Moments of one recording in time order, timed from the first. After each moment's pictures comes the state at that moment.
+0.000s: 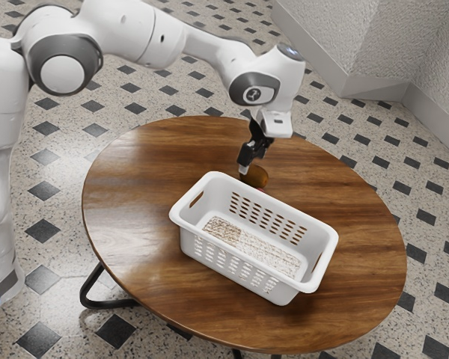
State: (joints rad) arm 0.08 0.22 0.02 -1.70 0.07 1.94 0.91
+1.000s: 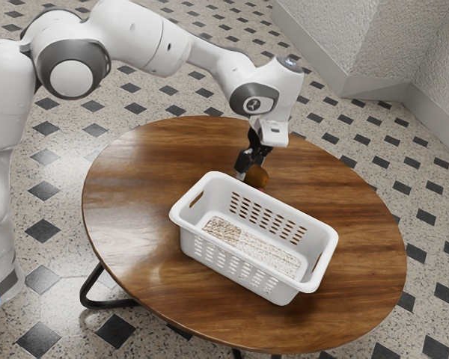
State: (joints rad) arm 0.08 0.26 0.02 -1.71 0.07 1.97 0.98
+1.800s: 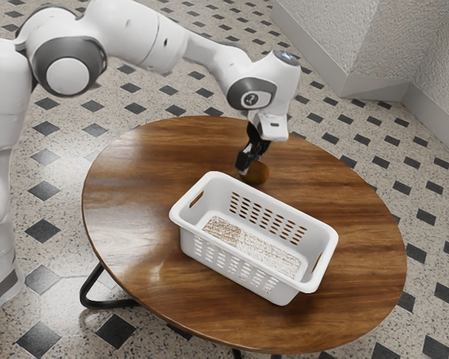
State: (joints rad) arm 0.08 0.24 0.04 -1.72 0.06 1.99 0.94
